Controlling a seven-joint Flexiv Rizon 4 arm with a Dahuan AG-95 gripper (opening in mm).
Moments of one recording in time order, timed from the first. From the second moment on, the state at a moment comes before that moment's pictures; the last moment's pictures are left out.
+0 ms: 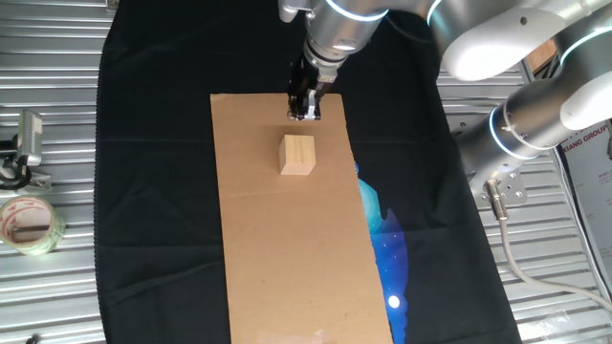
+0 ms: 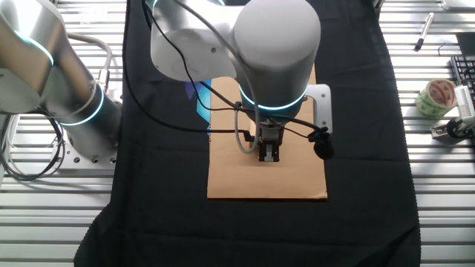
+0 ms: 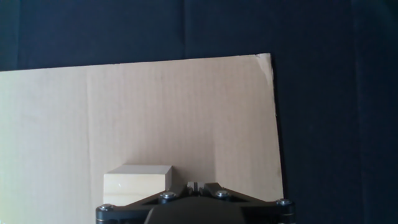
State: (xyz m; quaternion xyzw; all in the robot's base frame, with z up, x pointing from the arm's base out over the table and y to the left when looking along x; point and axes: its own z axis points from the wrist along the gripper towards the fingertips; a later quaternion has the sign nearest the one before) arm 0.428 -0.084 0.086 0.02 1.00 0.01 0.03
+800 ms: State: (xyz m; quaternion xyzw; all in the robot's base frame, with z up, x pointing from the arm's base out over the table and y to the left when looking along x) arm 0.426 -0.083 0.077 0.02 1.00 0.01 0.04
